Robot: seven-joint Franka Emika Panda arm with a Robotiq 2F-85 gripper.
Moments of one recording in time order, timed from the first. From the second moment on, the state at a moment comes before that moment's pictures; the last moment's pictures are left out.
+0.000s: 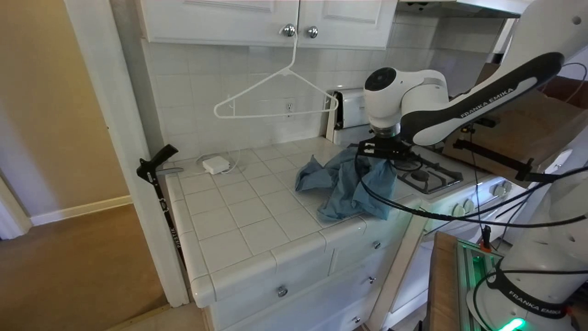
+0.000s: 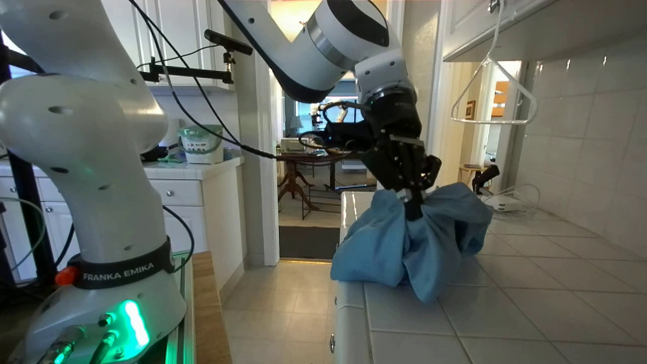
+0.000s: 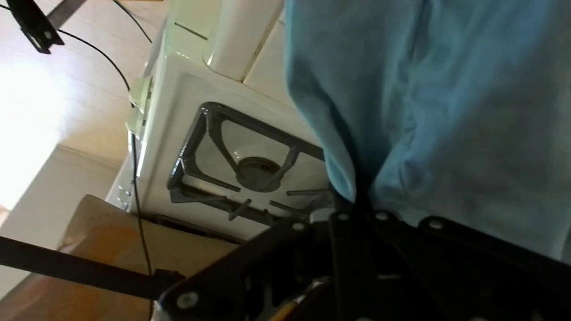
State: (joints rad) arm -0.28 -0.26 -0.01 -2.56 -0.85 2.12 1.83
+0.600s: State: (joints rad) arm -0.28 -0.05 -0.13 -2.45 -0.86 2.06 2.07
